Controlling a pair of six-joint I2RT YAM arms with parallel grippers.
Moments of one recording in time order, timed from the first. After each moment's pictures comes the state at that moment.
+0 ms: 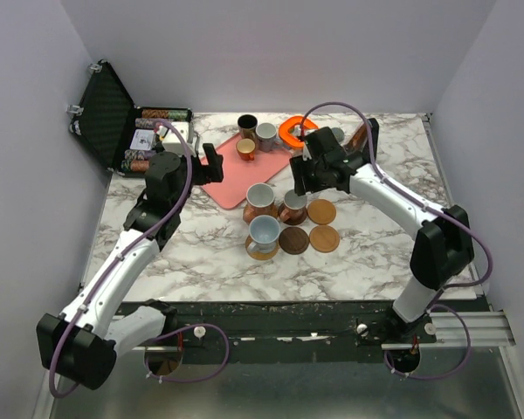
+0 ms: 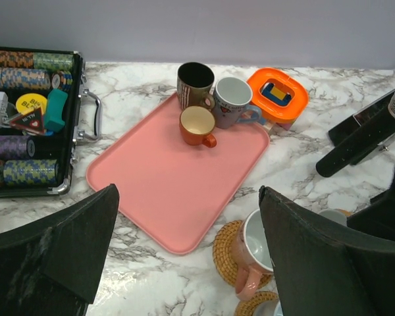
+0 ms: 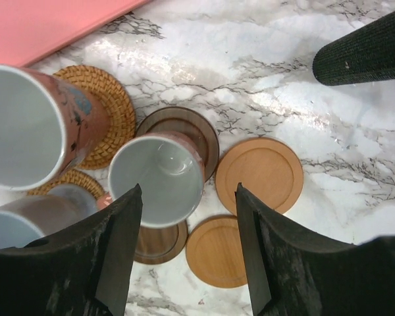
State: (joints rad) left arm -0.38 1.02 0.93 -0.04 -0.14 -0.23; right arm 0.58 1.74 1.46 -0.63 0.09 0.18
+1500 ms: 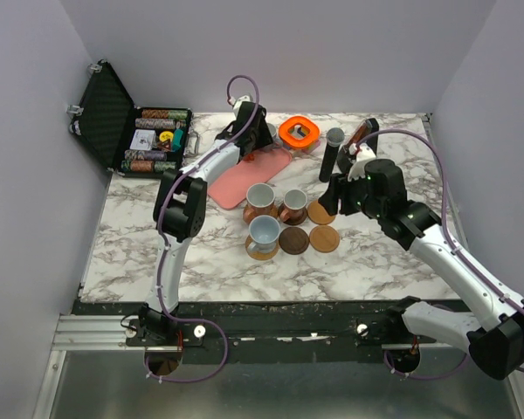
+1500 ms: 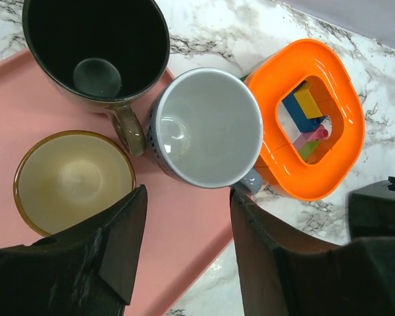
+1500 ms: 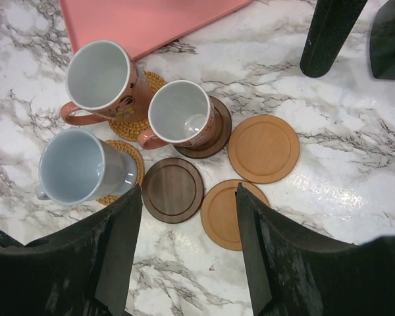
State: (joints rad) left arm -0.42 2.28 1.93 -0.23 -0.13 -0.65; right arm 0.50 1.07 0.96 -0.41 -0.05 0.22
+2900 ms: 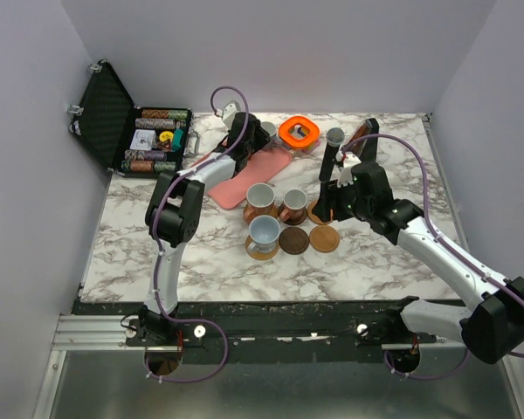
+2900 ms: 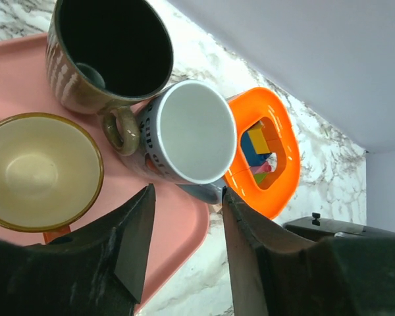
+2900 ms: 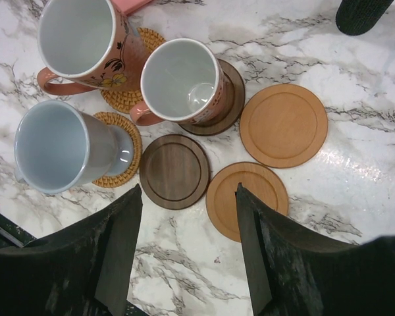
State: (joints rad) left arm -0.42 2.20 1.65 0.13 -0.18 -0.89; right arm 0.50 1.18 0.91 -0.38 -0.12 0.23
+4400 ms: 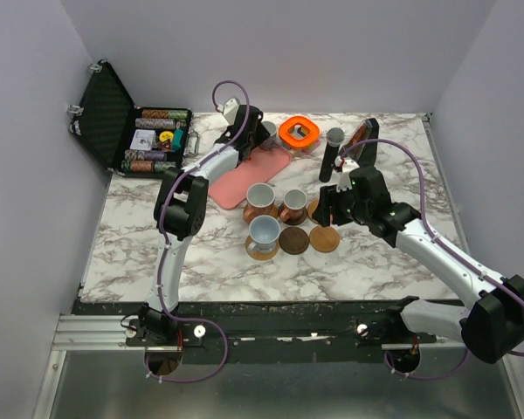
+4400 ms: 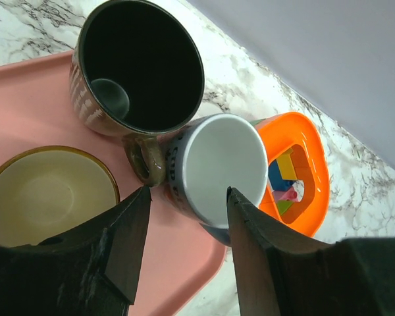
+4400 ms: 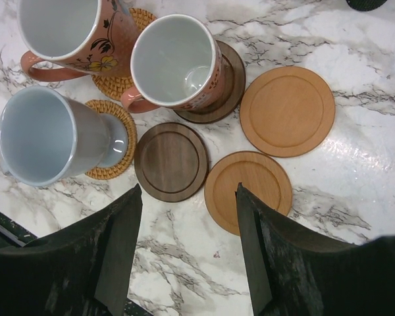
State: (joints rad) left arm -0.41 2.31 1.87 -0.06 -0.23 -0.91; right arm 0.50 1.18 0.87 -0.37 -0.13 0.24
